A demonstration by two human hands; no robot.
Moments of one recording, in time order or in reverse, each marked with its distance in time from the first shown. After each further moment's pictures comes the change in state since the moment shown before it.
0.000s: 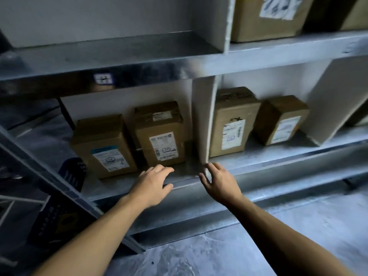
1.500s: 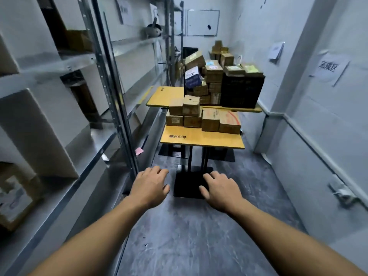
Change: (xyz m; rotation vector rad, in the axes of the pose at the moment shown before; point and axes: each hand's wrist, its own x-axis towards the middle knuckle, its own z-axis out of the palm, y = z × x) left_hand 0.243 0.941 0.229 0.180 -0.062 1.253; right_hand -0.360 0.622 -0.487 -0.574 0.222 1.181
